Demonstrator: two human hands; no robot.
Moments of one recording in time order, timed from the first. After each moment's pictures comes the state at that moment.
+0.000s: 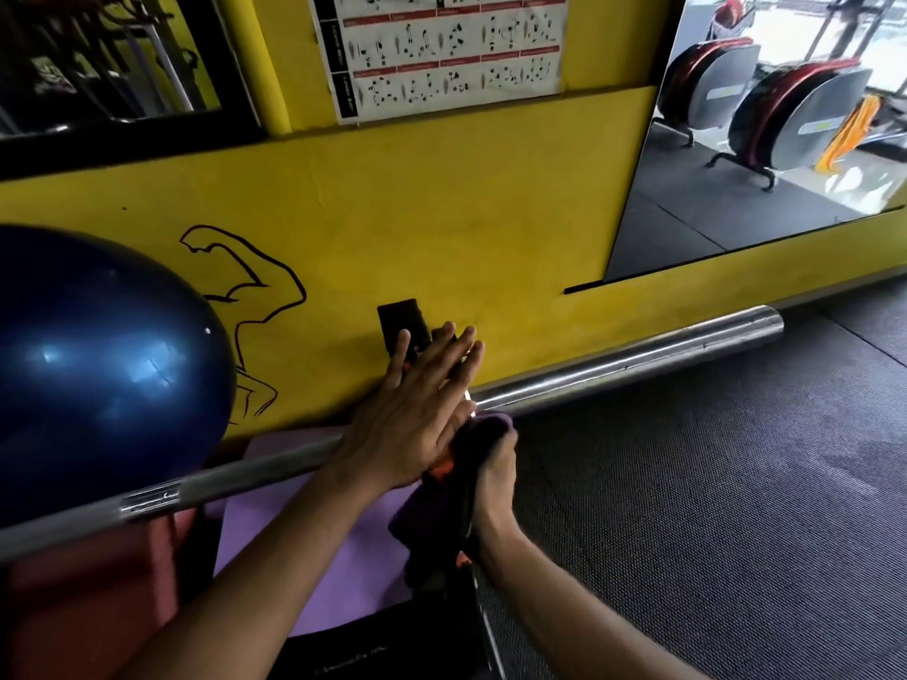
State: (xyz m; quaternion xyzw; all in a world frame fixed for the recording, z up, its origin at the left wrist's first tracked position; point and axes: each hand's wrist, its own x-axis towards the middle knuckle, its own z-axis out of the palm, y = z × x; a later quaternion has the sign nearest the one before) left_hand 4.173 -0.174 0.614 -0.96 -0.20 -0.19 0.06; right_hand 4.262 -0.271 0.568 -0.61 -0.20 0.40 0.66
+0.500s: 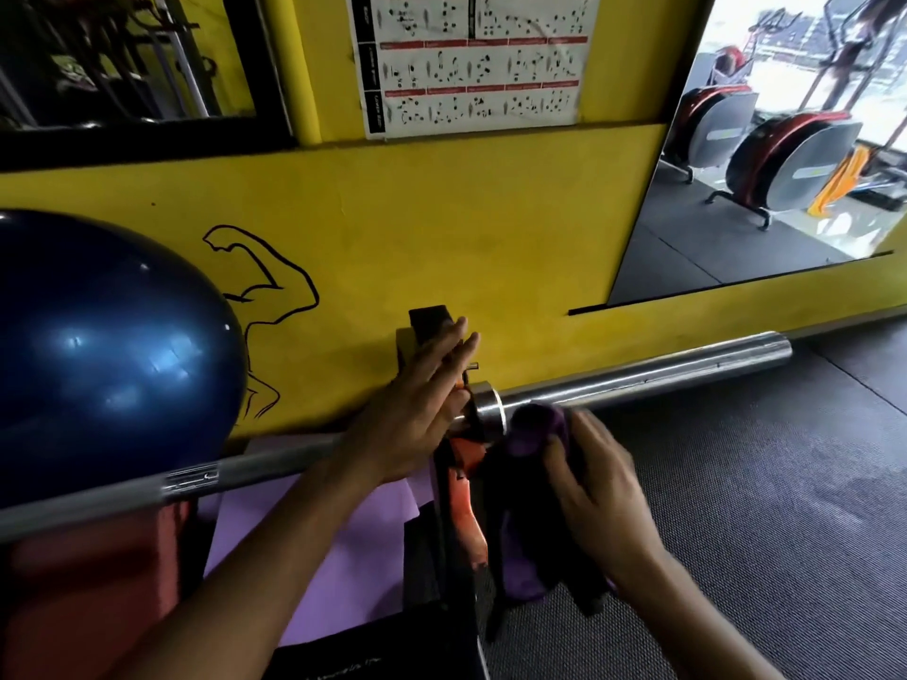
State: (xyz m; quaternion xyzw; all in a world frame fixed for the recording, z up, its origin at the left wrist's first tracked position) left_hand 4.141 -0.175 0.629 -0.92 -0.23 -0.27 -0.15; right_hand 4.315 -0.344 0.625 -0.64 -0.57 0.09 0.50
